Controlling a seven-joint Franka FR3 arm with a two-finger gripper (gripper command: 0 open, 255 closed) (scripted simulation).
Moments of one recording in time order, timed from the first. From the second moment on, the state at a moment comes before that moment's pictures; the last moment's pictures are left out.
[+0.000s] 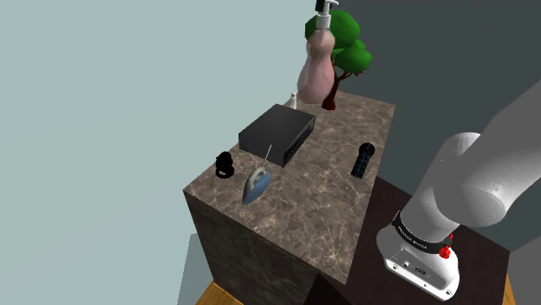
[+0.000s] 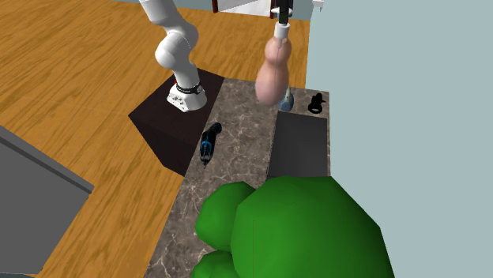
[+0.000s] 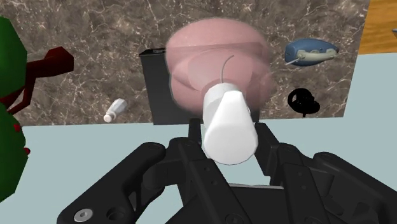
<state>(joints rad) 0.18 -0.23 -0.22 -1.54 -0.13 1.43 -0.17</state>
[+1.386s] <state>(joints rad) 0.37 -0.05 0.06 -1.55 -0.13 1.57 0.31</state>
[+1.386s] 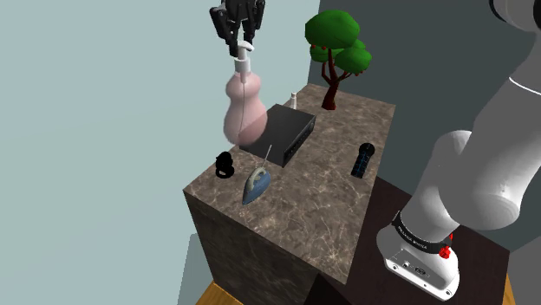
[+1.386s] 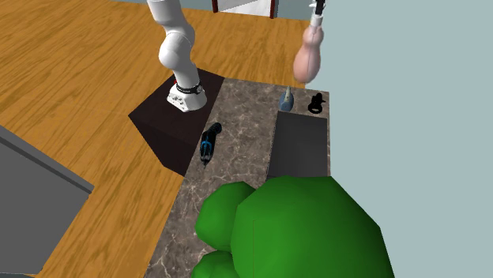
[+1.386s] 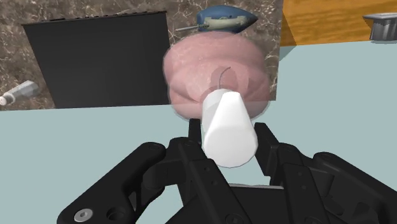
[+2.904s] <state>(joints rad) 0.46 0.13 0.15 -1.59 -0.16 1.76 0.52</state>
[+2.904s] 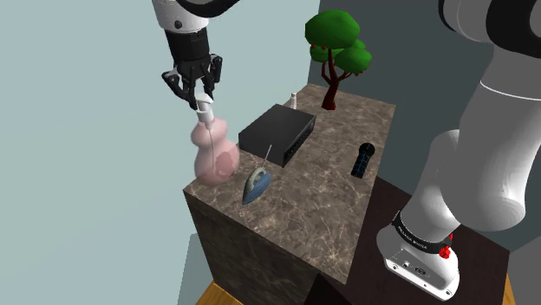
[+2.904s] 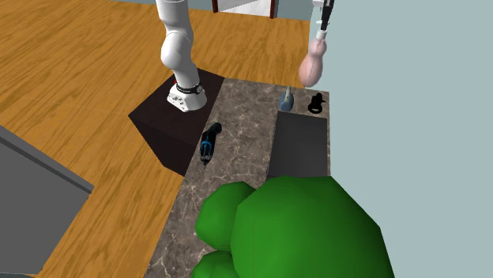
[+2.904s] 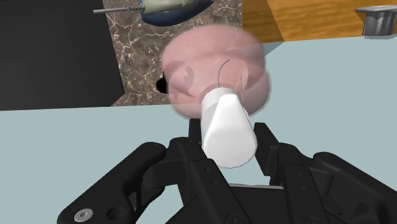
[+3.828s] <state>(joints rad) 0.45 0.13 0.14 -1.78 -0.17 1.95 0.54</state>
